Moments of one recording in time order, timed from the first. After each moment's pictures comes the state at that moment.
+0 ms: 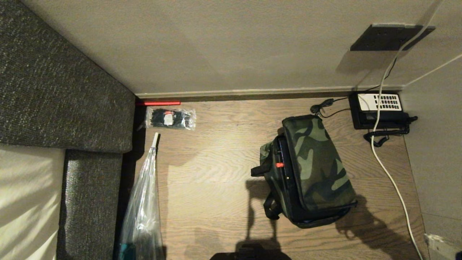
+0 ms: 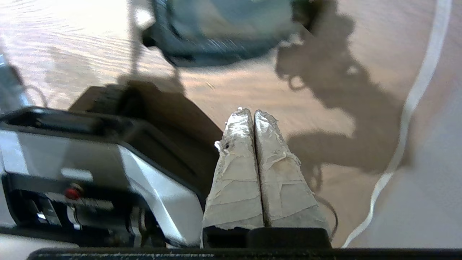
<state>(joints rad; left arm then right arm) 0.00 0.00 0.00 0.01 0.00 0.00 0.34 0.77 -0.33 0.13 -0.21 0.14</state>
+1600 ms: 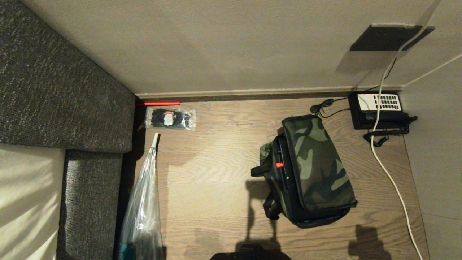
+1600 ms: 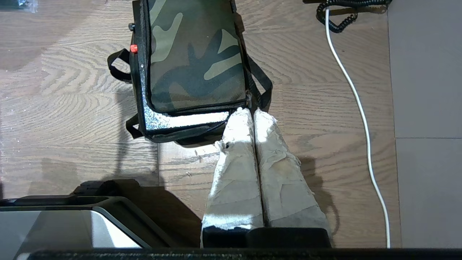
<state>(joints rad) 0.00 0.00 0.00 0.01 0.00 0.01 0.00 0.00 0.00 0.00 0.00 0.01</state>
